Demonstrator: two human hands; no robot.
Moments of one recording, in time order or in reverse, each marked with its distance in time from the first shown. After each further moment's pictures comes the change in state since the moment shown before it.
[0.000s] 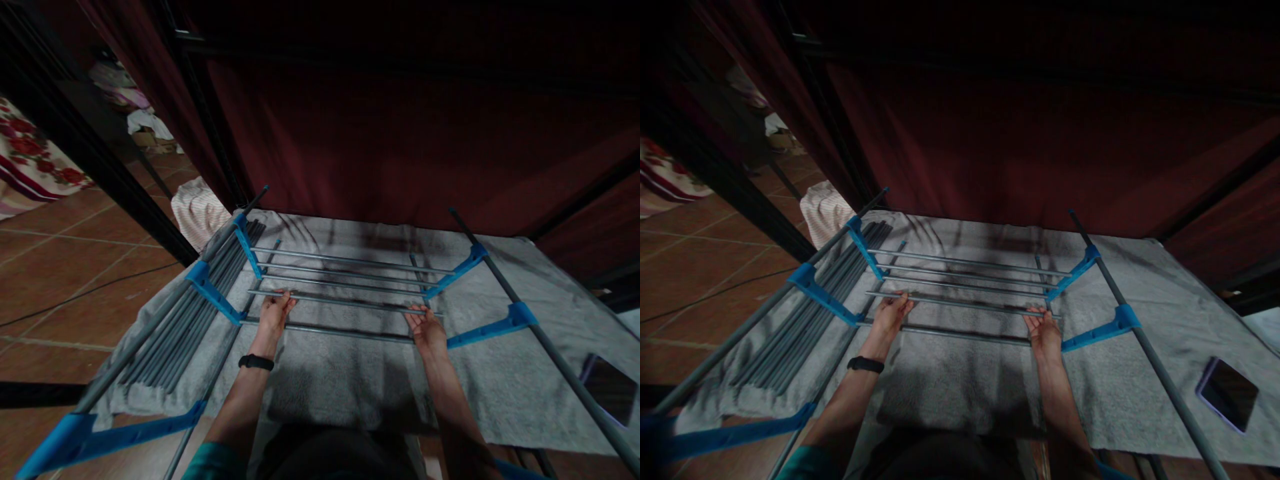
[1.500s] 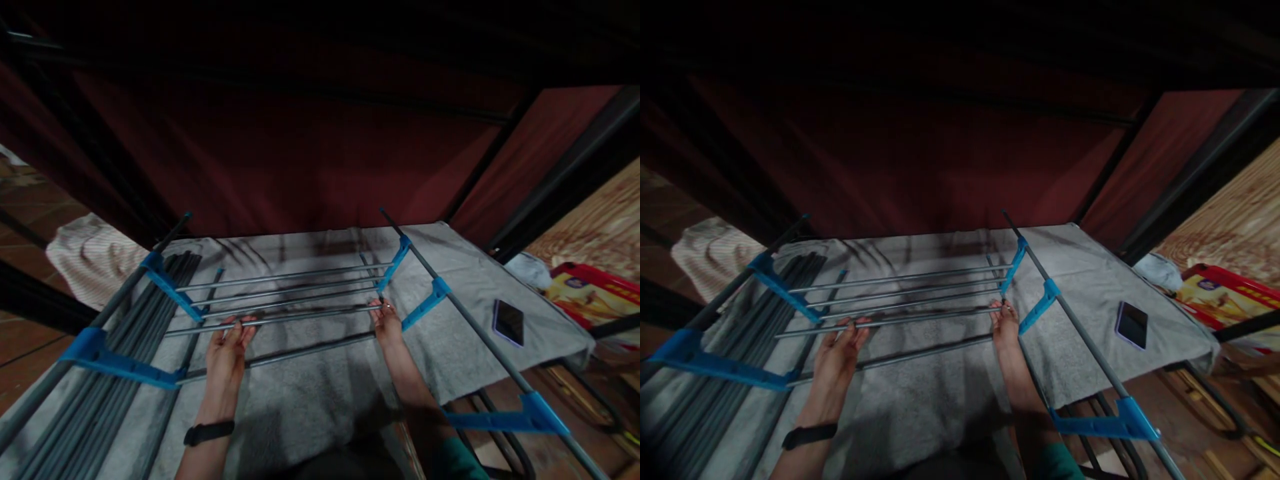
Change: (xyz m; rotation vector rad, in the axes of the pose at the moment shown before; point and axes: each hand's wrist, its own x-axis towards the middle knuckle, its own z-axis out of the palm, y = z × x) left_hand -0.019 0.010 0.022 0.008 -0.160 0.059; right_hand 0.005 0.002 0.008 0.109 0.199 -0.083
